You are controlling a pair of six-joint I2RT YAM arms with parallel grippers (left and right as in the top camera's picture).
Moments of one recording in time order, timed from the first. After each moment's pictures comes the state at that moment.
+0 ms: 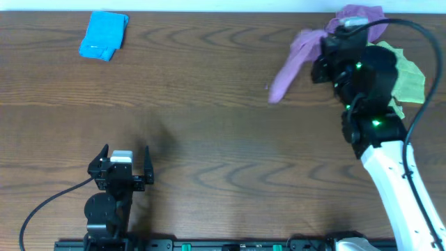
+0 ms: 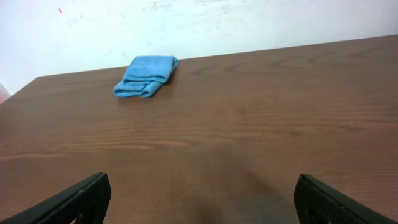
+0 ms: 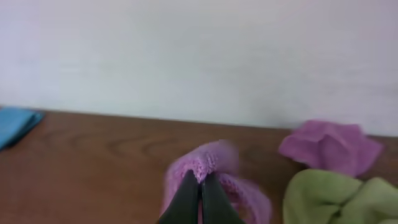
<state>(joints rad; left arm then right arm) -0.02 0.01 0.09 -0.29 -0.01 0.11 0.11 1.30 1.09 -0.05 -0.07 0.08</state>
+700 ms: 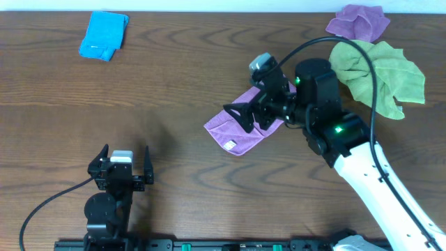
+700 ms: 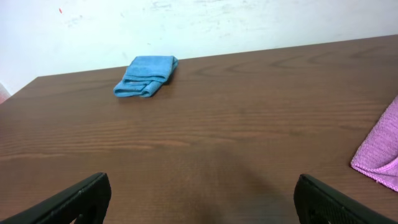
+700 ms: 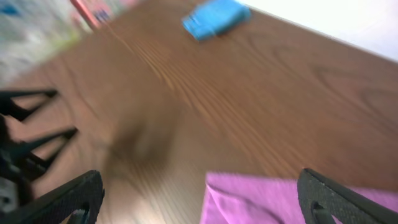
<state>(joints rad) -0.02 0.01 0.09 -0.29 -0.01 0.11 0.42 1.33 1.12 -0.40 -0.50 -0.04</state>
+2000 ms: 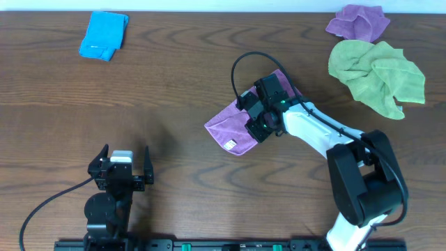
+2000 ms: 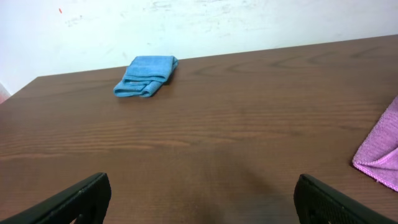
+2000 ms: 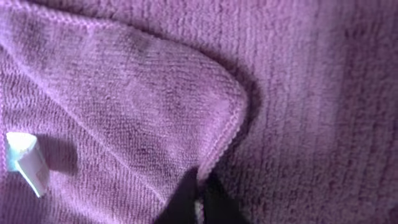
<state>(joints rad) -0.02 0.01 0.09 -0.29 -0.01 0.11 0.42 1.90 1.13 -0.51 -0.18 -0.30</state>
